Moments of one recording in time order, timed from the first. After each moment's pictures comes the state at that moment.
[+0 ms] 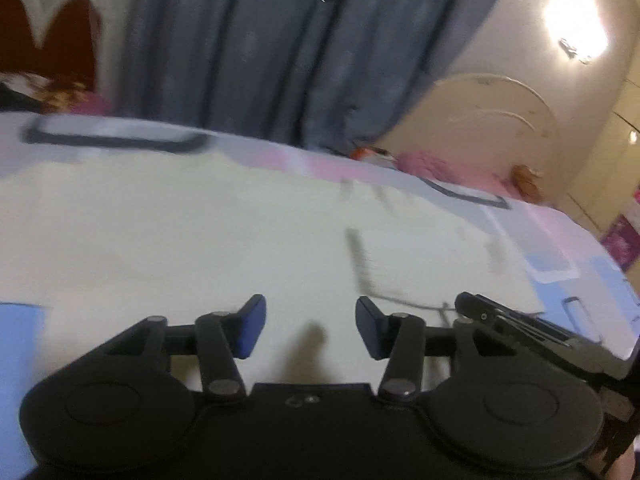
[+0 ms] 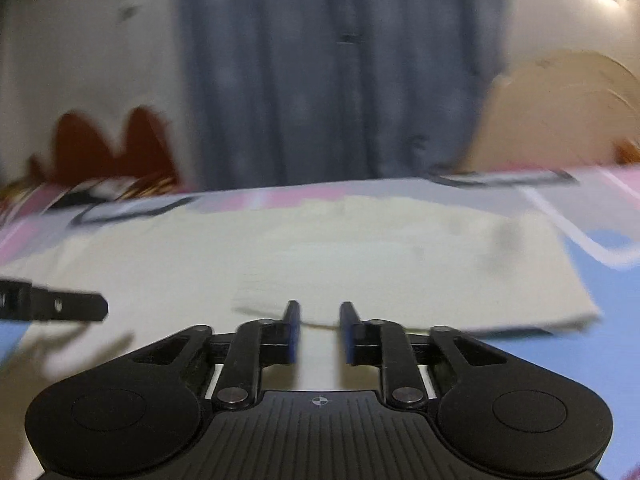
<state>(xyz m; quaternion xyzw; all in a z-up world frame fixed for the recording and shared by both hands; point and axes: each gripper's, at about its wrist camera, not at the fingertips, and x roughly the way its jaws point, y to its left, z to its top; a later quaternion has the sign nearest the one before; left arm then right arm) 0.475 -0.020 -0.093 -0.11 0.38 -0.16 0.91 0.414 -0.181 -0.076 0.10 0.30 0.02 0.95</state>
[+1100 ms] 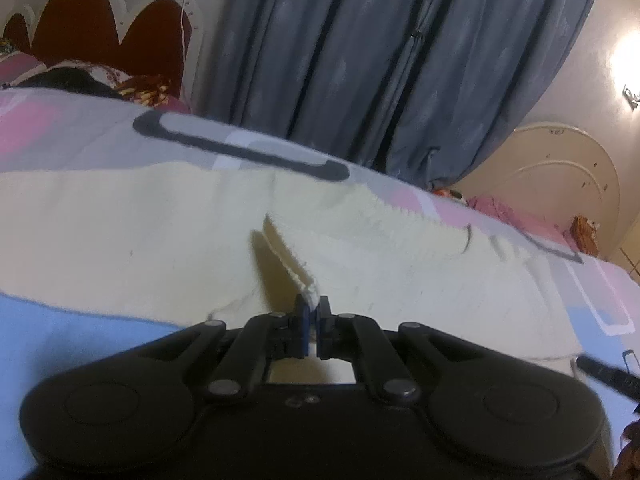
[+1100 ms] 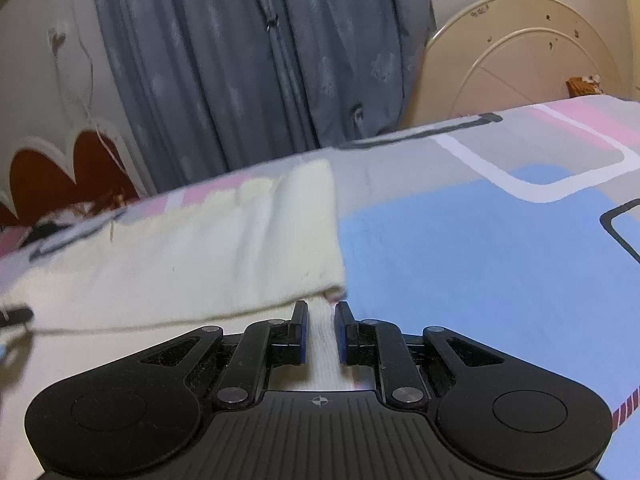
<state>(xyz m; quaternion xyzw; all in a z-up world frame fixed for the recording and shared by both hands) 0.472 0.079 -0.101 -0.14 0.35 -0.04 0.93 0.397 -0.243 -0.076 0.15 0.32 0.00 0.94</state>
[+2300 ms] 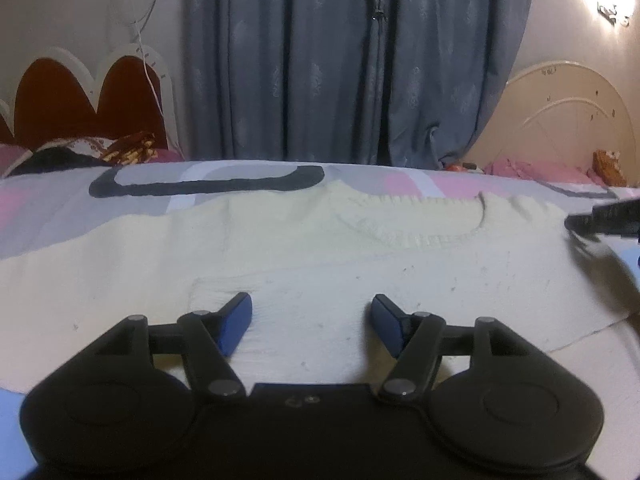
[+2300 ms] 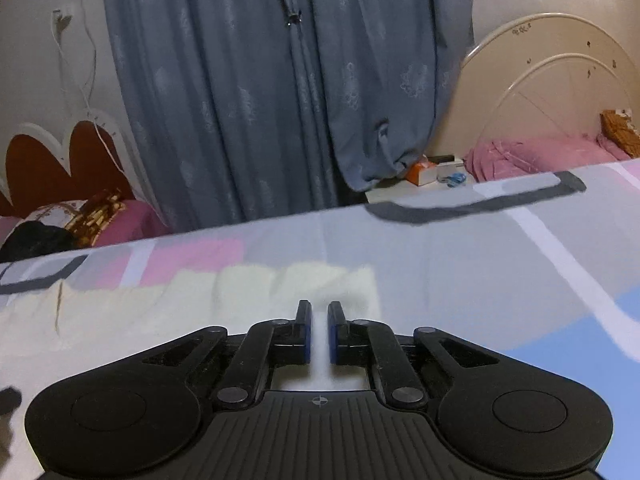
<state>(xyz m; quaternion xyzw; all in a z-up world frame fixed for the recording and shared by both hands) 0.503 0.035 -0.122 0.00 0.32 -0.03 0.95 0.549 -0.252 -0.087 0.10 0.33 0.02 0.94</state>
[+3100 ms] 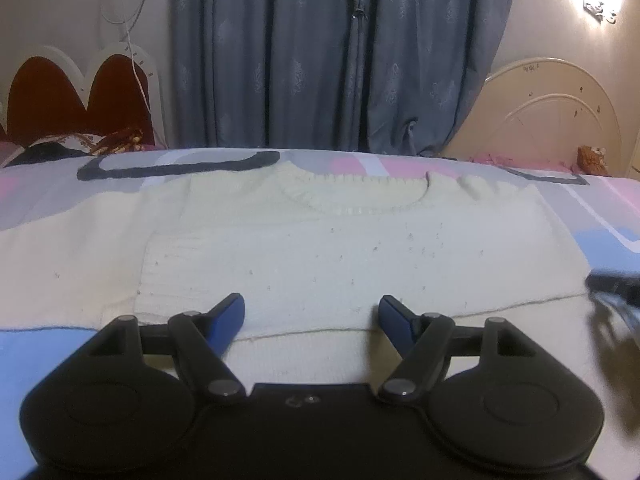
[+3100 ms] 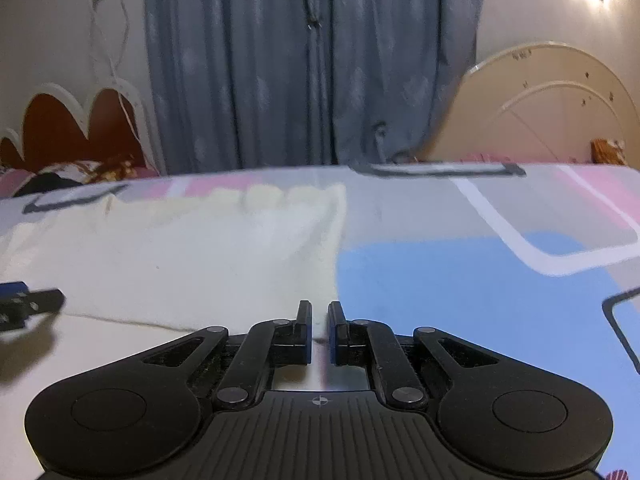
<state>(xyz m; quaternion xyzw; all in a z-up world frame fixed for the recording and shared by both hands) 0.460 -0.003 -0.124 0.00 0.32 -0.04 0.95 0.419 -0.229 -0.079 0.05 0.34 0.03 0.94</state>
